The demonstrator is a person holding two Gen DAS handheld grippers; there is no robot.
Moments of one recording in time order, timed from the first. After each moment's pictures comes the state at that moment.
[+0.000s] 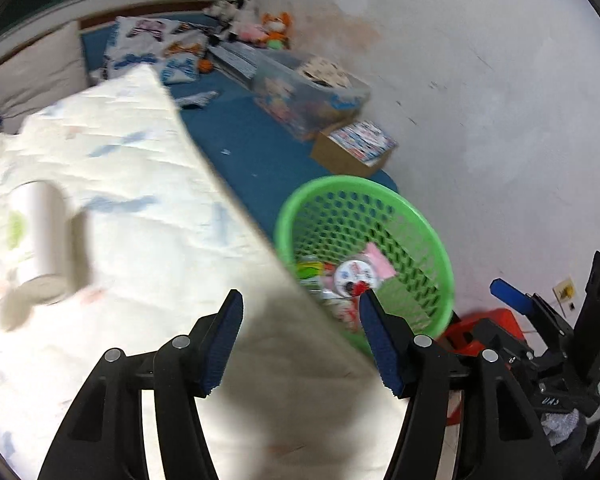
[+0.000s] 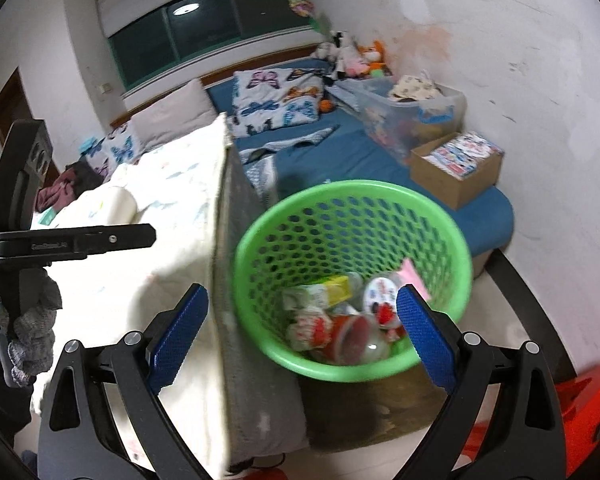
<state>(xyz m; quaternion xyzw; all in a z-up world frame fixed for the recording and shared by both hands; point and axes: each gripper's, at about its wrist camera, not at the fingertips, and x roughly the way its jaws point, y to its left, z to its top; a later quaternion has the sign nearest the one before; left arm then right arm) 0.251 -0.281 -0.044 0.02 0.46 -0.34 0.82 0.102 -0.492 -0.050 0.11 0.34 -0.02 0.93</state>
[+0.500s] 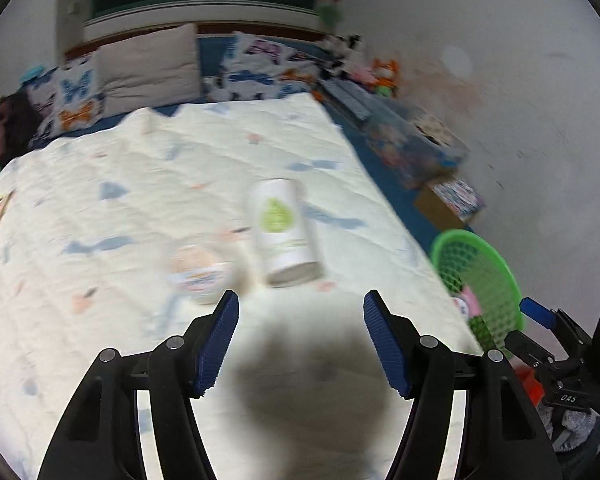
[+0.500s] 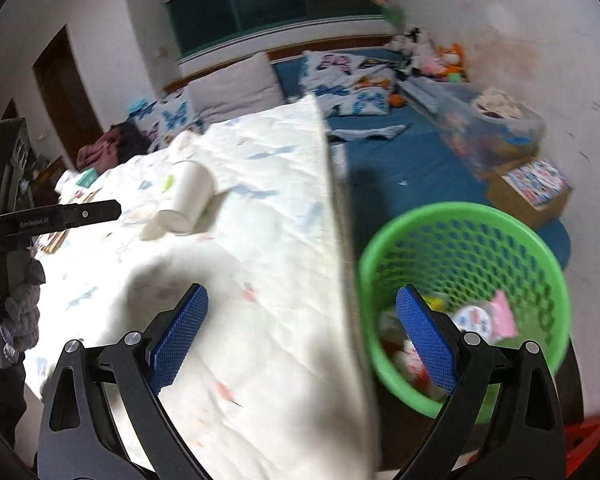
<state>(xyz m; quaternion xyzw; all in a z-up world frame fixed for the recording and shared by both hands) 0.278 -0.112 -0.026 -0.03 0.43 -0.19 0.88 0.174 -0.386 -0.043 0.07 0.37 0.08 0.92</state>
